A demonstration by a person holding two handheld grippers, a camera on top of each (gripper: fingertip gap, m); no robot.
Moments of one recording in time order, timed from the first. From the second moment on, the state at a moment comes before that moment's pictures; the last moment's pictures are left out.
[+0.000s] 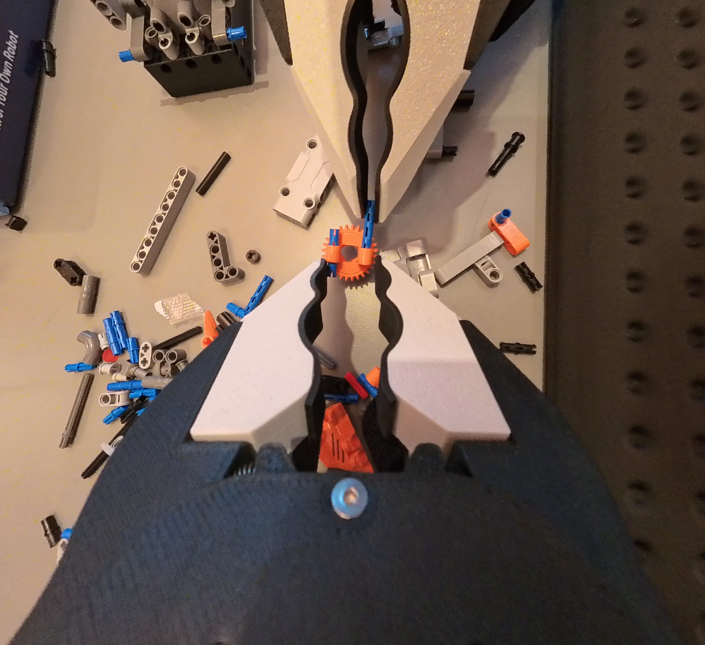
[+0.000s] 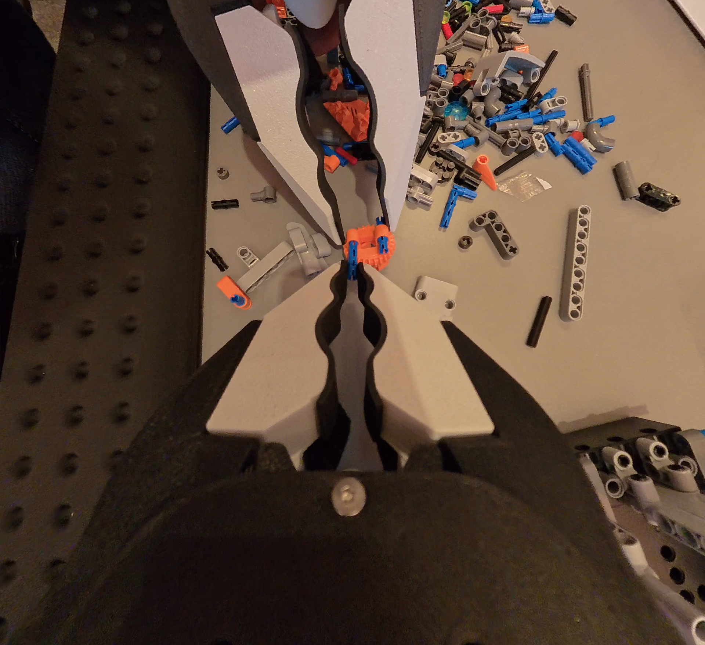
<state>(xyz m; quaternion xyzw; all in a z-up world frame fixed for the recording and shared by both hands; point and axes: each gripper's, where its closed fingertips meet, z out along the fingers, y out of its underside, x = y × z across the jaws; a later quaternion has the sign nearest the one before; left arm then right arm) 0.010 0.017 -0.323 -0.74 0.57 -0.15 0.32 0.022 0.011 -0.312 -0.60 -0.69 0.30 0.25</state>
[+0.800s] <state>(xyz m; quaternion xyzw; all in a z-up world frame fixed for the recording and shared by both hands) 0.012 0.019 -0.323 -0.75 0.56 -0.14 0.32 0.025 0.007 -0.318 -0.58 -0.74 0.19 0.28</state>
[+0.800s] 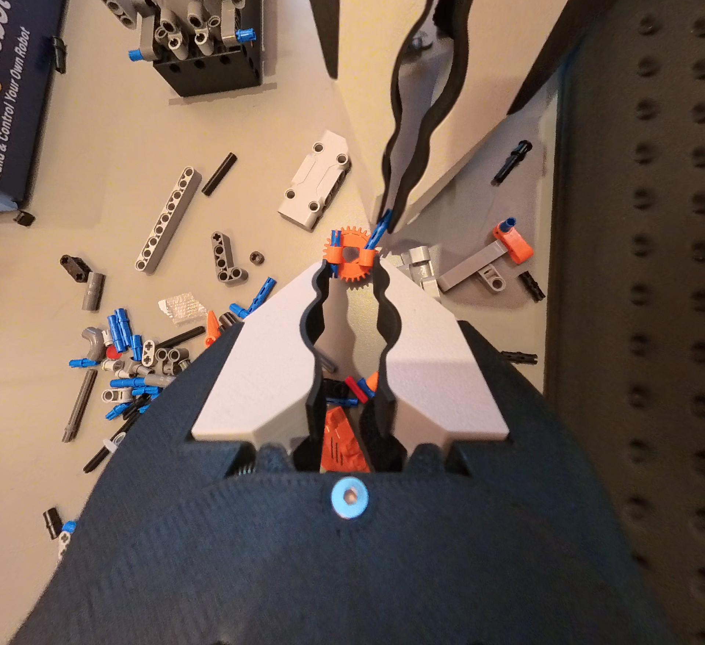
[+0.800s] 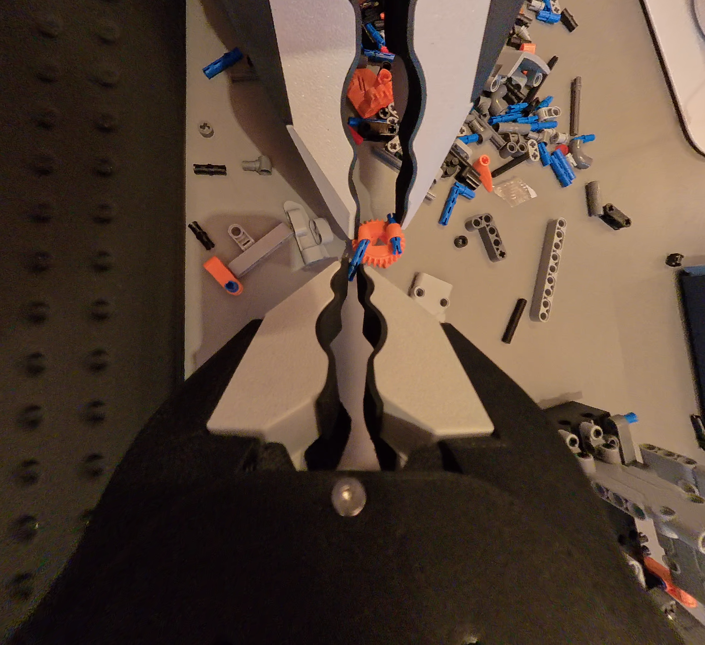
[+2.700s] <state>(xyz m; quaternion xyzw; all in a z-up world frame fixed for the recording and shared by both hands) 0.036 0.008 -0.258 -0.63 0.59 -0.11 0.49 0.035 0.005 -0.255 -0.57 -0.62 0.47 0.26</state>
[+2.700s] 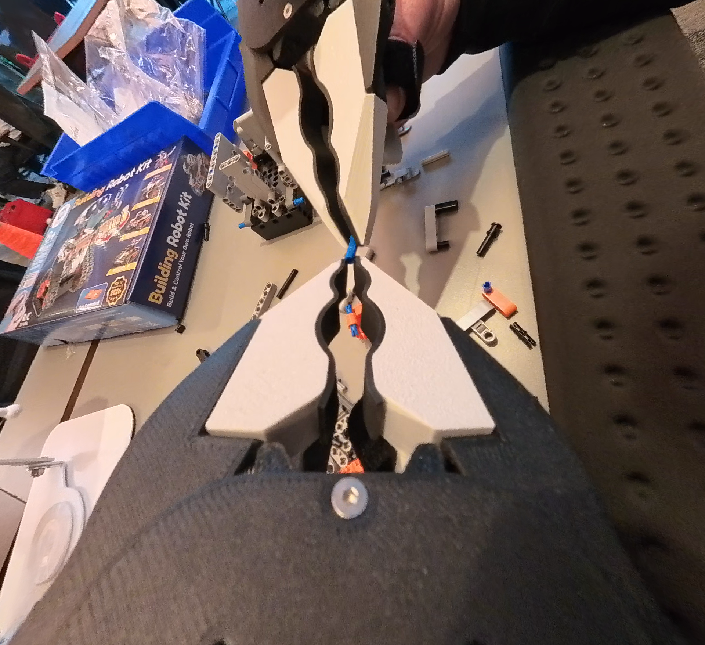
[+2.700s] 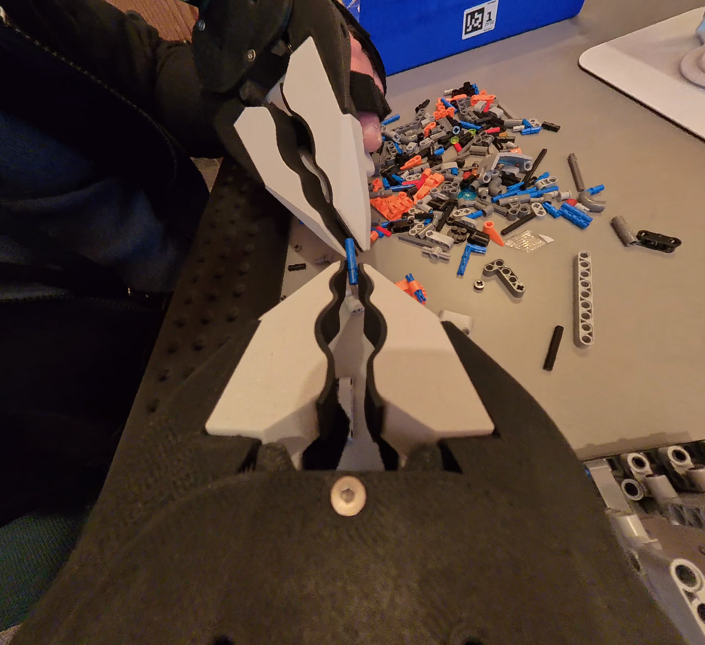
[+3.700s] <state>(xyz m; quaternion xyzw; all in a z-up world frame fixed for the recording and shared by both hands) 0.039 0.007 -0.258 -0.62 0.60 -0.08 0.49 0.035 0.004 -0.258 -0.58 -0.61 0.49 0.24</state>
